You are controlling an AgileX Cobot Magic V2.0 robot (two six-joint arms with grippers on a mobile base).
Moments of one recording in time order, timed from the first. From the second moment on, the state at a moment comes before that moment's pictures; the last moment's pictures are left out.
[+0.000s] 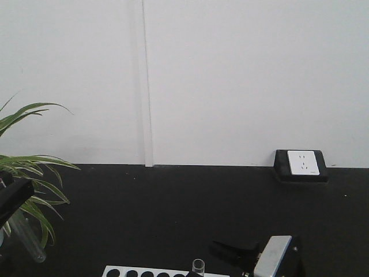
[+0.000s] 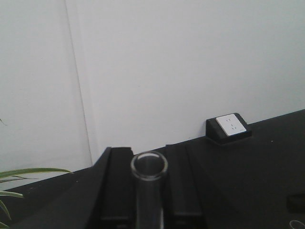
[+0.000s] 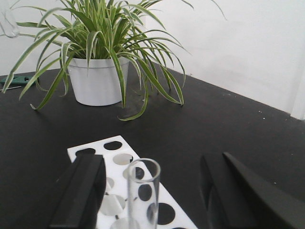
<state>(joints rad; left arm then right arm) -0.36 0.76 -0.60 0.29 -0.12 -0.34 0.37 1.60 -0.50 -0.74 -1.05 0.37</state>
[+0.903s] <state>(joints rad) -0.36 0.76 -0.60 0.29 -0.06 -0.34 0.37 1.54 -0.57 -0.75 -1.03 0.49</state>
